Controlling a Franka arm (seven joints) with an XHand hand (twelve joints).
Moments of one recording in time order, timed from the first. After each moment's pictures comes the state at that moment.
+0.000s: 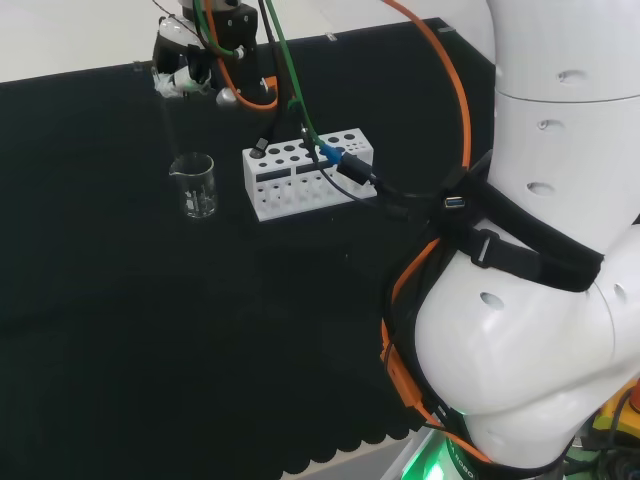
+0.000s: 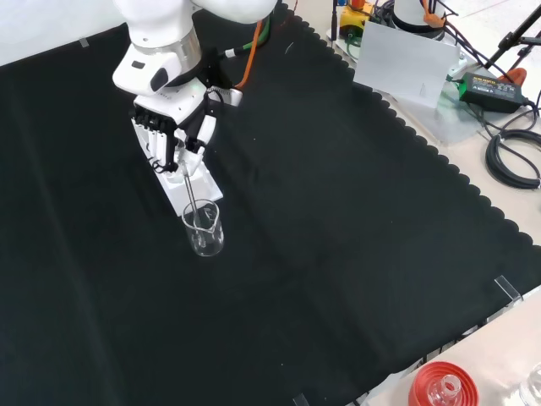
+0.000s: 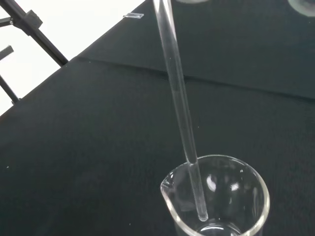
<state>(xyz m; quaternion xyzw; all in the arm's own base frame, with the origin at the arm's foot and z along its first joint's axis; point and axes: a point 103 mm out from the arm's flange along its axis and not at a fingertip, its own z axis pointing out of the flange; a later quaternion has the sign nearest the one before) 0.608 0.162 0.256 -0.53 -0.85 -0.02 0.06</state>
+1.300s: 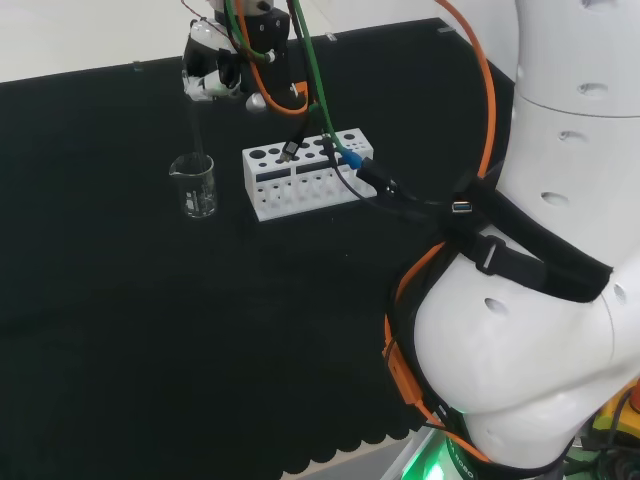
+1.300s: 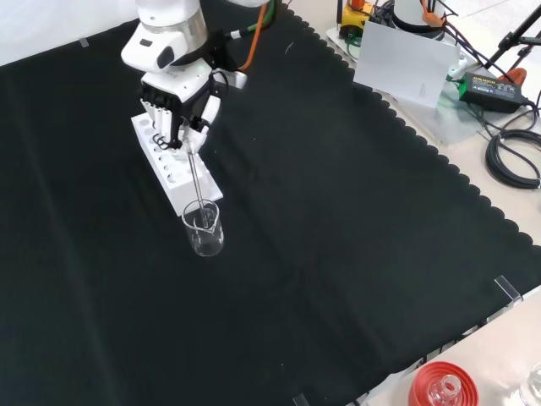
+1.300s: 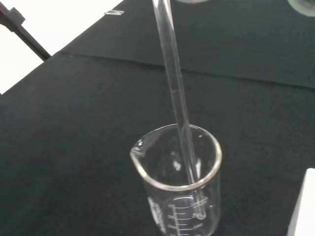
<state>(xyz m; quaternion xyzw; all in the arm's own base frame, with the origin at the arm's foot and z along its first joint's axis) 0.577 0.126 0.258 -0.55 -0.84 -0.02 0.05</state>
